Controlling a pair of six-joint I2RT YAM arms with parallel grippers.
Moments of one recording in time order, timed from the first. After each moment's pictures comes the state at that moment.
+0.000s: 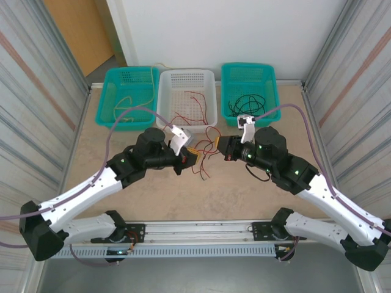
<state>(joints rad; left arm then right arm) -0.83 1.08 0.92 -0.27 0.37 -0.16 0.84 0.89 1.01 -0.41 -0.02 0.72</state>
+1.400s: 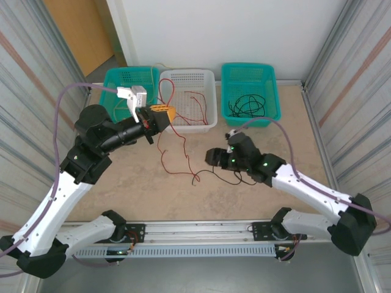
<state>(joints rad) -0.60 0.96 1.27 -0.26 0.45 -0.37 0.82 1.13 0.83 -0.40 -0.06 0.85</state>
